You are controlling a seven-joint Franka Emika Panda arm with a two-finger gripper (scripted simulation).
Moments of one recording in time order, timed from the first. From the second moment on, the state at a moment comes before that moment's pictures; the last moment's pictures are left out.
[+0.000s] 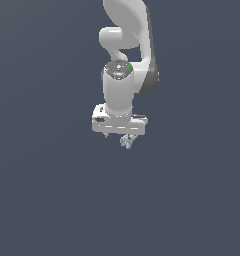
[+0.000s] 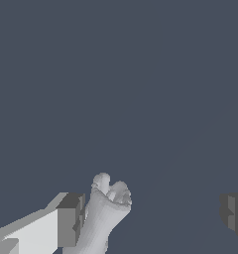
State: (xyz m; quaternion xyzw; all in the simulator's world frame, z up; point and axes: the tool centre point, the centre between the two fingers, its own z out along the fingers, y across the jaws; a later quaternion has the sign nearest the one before) arm -0.007 -0.005 0.162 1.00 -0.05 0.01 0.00
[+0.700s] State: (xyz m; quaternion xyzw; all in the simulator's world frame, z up) arm -0.047 0.029 0.135 0.98 -0.18 0.00 0.00
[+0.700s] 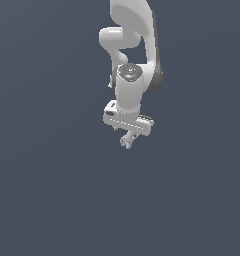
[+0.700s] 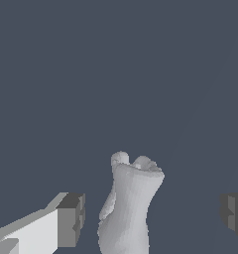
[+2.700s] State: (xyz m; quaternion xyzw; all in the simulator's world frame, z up) arm -0.082 0.050 0.067 0.96 -0.28 0.00 0.00
